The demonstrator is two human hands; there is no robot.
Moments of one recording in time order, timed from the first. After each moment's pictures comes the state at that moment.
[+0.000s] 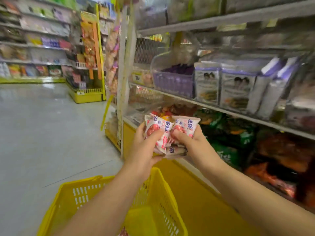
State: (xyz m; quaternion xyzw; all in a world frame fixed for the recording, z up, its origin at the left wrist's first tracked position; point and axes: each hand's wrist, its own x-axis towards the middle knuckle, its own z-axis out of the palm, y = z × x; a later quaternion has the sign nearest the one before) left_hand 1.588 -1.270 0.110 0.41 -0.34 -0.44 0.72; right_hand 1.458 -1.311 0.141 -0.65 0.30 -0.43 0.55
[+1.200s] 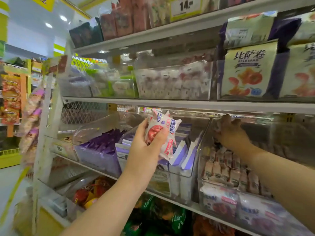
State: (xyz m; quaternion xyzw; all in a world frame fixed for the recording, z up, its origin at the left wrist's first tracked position) left_hand 1.455 -1.400 0.315 0.22 -0.56 -0.39 0.70; right_hand 1.185 -1.531 0.363 -0.62 0.69 -0.31 -0.21
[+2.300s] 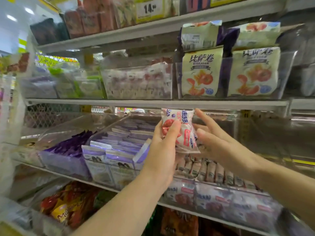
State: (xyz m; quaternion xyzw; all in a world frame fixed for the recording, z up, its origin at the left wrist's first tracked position) left_hand 1.340 -1.369 0.337 0.12 -0.52 -0.57 0.63; right_hand 1.188 -1.353 0.359 -0.75 0.32 -0.47 0.33
